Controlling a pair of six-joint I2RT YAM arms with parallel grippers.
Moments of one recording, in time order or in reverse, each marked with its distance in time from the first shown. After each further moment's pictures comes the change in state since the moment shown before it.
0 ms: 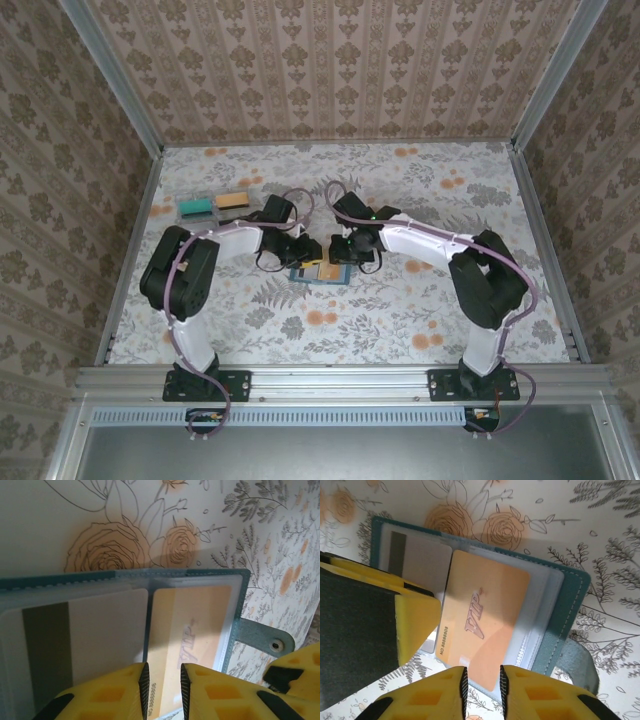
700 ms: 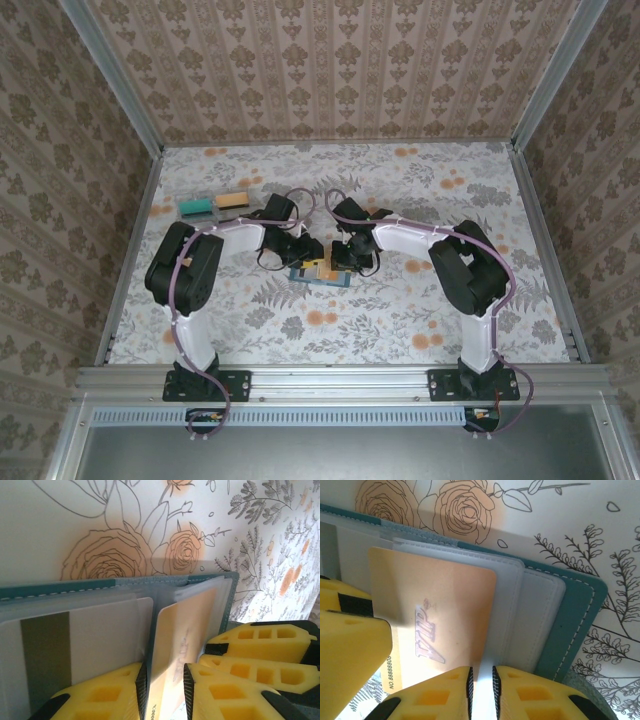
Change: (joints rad) left arm 0.005 0.041 0.028 -0.006 0.048 0.000; right arm -0.025 0.116 0.001 0.029 -0.073 0.015
